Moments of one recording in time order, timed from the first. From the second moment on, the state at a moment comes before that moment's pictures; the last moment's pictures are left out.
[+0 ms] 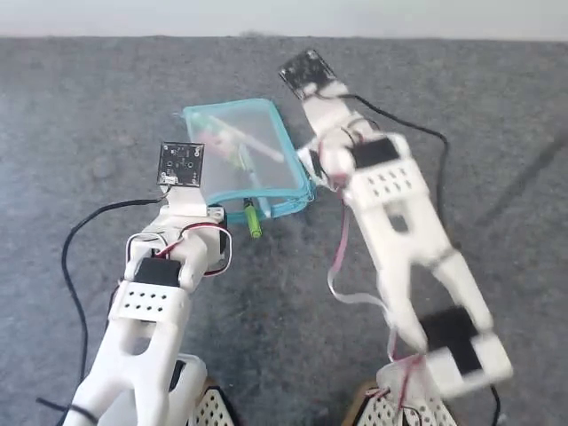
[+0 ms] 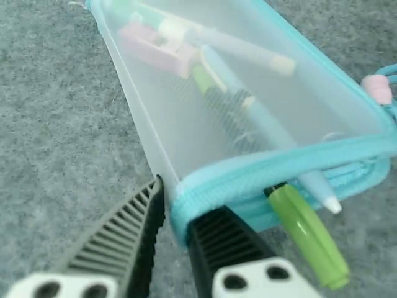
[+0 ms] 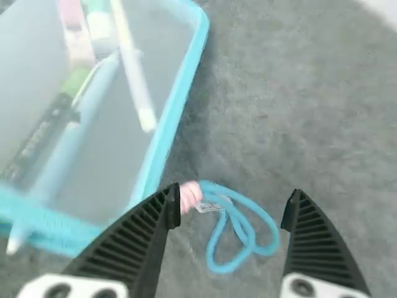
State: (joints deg) left arm 0.4 -43.8 69.5 34.6 7.8; right arm -23.3 5.1 0.3 57.8 16.8
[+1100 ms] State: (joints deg) left arm 0.4 -43.9 69.5 34.6 7.8; right arm -27.5 4.9 4.6 80.6 18.2
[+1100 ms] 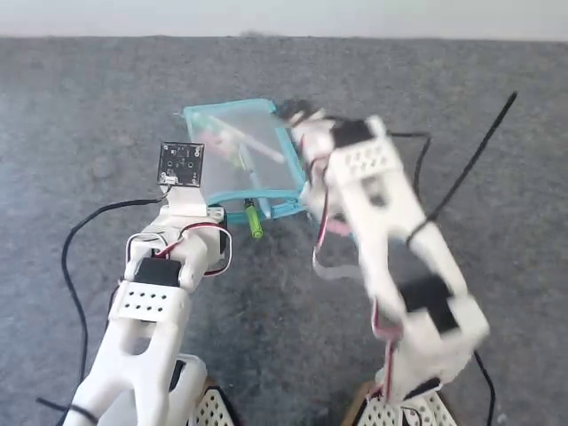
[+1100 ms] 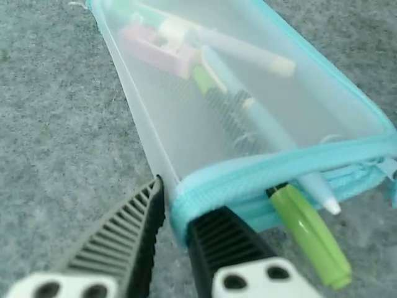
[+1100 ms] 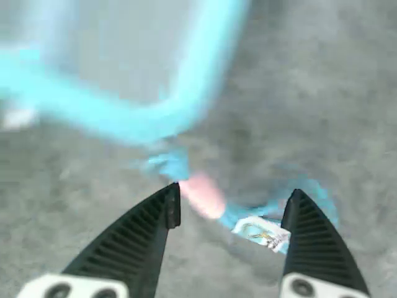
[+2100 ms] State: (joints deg) left arm 0.5 -47.5 40.0 56.0 7.8; right arm -23.7 -48.7 47.7 62.4 9.4
